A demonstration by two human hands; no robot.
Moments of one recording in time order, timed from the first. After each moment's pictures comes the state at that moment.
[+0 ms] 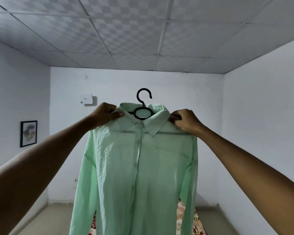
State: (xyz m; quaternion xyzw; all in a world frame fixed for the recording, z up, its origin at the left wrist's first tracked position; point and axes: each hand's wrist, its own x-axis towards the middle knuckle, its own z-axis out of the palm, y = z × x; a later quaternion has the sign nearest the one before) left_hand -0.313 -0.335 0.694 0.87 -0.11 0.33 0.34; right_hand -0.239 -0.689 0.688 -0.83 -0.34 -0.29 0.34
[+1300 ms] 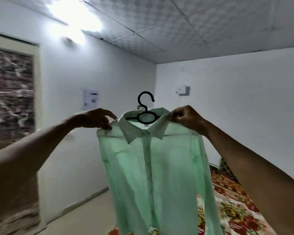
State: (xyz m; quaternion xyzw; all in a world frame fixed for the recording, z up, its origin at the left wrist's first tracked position) left_hand -0.722 -0.325 0.626 0.91 0.22 0.20 0.27; right_hand -0.393 -0.566 0.642 -0.63 -0.64 0.01 0.44
